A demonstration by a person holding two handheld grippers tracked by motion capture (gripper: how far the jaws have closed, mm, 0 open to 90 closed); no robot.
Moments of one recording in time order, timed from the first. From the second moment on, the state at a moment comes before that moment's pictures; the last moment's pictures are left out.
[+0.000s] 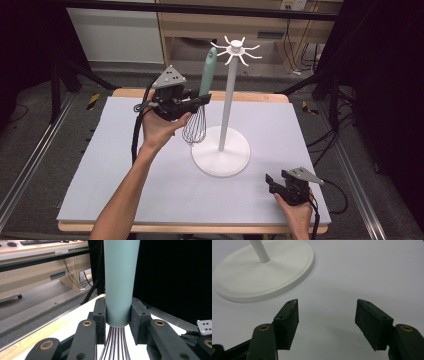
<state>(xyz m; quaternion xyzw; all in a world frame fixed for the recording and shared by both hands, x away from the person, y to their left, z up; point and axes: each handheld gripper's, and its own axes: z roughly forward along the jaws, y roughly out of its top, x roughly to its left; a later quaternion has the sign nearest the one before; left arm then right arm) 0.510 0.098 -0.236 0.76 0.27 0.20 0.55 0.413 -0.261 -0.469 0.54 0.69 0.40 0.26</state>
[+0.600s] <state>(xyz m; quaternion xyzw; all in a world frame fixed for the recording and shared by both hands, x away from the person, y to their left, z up) 0.488 0.120 -0.238 0.75 0.27 0.21 0.56 0.413 -0.261 -0.469 0.54 0.69 0.40 0.26</state>
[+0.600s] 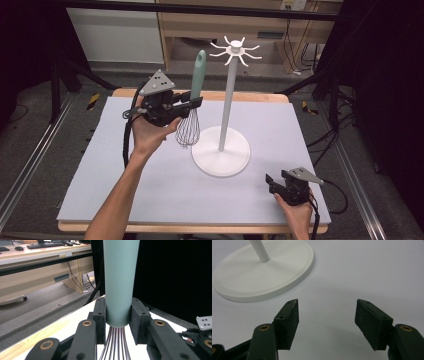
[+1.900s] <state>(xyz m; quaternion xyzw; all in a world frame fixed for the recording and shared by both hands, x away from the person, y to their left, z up) 0.478 0.075 -0.235 0.77 0.26 0.20 0.55 0.414 -0.261 -0.469 0.54 0.69 0.40 0.26</state>
